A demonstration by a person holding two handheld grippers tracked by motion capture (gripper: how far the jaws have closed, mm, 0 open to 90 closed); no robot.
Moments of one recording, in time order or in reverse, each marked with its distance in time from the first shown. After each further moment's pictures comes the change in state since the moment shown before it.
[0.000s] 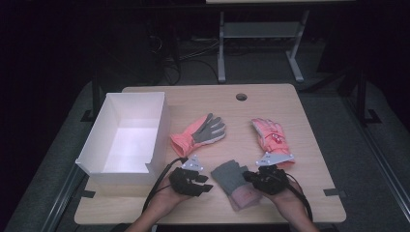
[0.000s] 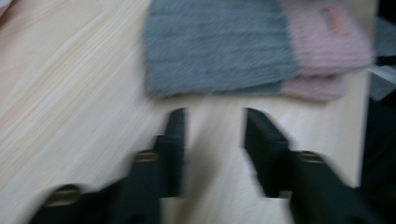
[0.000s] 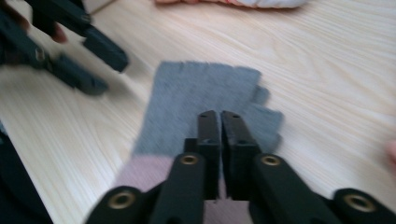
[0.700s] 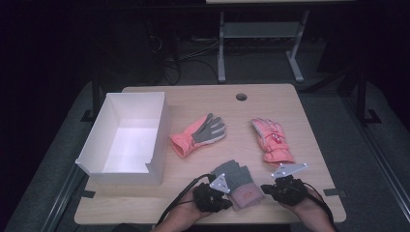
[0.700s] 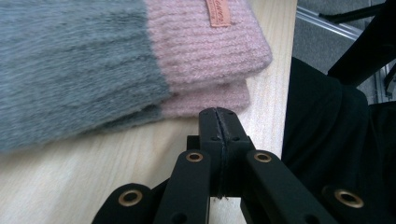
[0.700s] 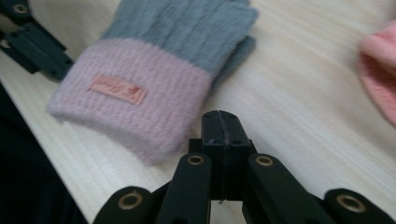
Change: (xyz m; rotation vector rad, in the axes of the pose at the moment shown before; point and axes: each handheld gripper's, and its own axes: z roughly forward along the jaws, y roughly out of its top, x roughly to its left) left arm -0.055 0.013 0.047 0.117 -0.118 0.130; right arm -0.020 -0.041 -0.016 0.150 0.007 -0.049
